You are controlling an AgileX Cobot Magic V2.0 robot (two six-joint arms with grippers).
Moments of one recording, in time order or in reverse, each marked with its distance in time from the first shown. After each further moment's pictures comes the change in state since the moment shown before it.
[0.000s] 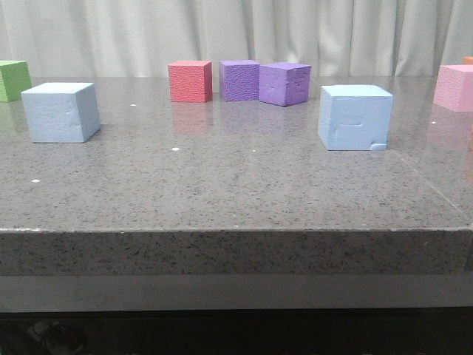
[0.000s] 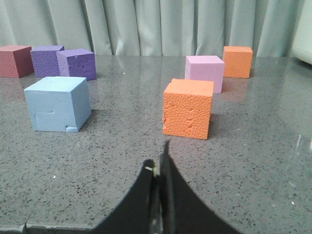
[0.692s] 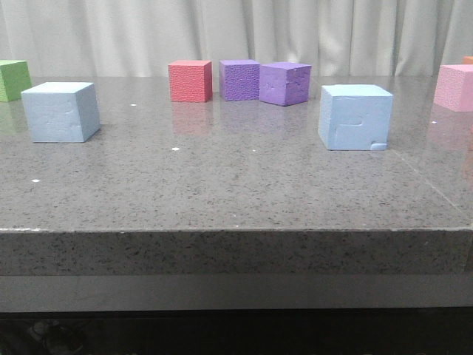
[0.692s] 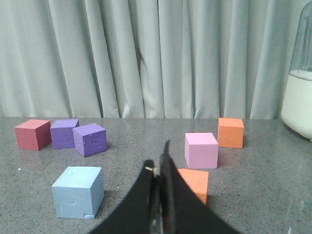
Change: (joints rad) left arm 0.000 0.121 -0.455 -0.022 0.308 0.000; right arm 0.000 0.108 -0.438 0.017 0.224 0.002
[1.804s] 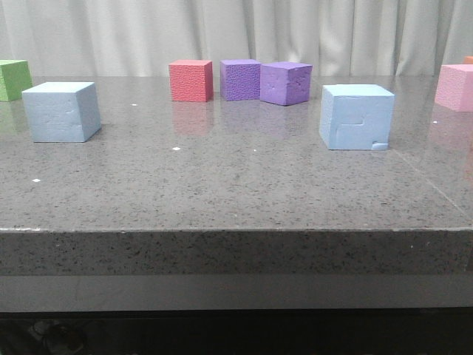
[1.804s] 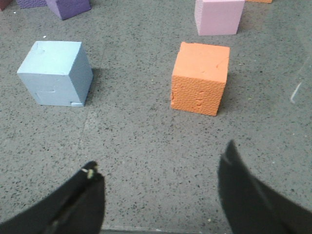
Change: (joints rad) left arm 0.000 0.433 -0.190 -0.004 0.201 0.000; right arm 0.010 0.482 -0.165 0.024 0.268 -0.002
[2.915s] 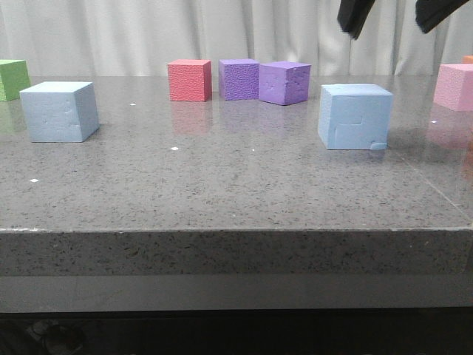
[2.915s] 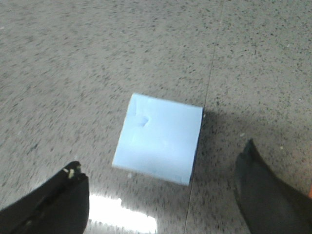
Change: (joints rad) left arm 0.000 0.002 0.000 -0.008 -0.015 0.000; right arm 0.349 0.912 -0.783 -0.141 0.255 0.261
